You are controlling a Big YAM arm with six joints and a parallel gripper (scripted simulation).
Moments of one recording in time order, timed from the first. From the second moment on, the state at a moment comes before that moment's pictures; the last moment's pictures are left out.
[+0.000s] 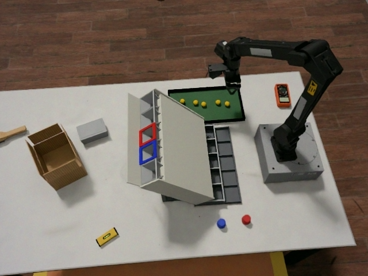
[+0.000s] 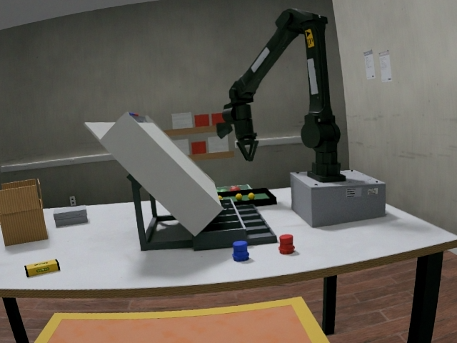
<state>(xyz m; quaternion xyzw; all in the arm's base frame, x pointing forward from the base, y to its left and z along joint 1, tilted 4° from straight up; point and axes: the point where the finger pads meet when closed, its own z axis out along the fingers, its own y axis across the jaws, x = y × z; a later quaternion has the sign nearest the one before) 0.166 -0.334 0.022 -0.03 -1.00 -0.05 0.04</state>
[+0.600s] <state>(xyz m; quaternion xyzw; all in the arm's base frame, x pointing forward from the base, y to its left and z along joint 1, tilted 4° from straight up) 0.174 -0.352 -0.016 -0.03 -1.00 -0.01 0.02</state>
